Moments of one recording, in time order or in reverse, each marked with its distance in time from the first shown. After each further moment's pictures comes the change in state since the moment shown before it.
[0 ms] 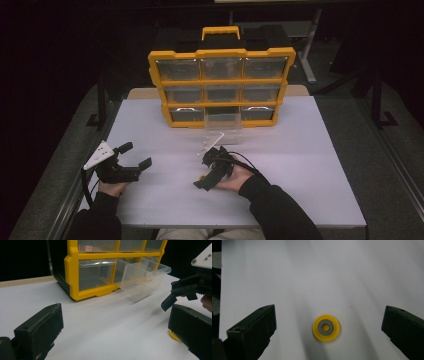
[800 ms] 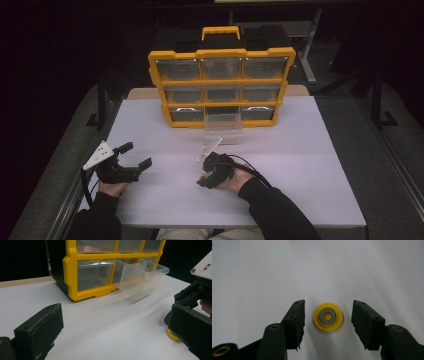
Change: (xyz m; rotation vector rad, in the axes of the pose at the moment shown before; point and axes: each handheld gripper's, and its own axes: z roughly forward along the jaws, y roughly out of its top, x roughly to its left) left arm -0.001 0.000 0.000 -0.010 -0.011 -0.006; right arm 0.004 -0.007 0.005 0.048 -0.020 -0.062
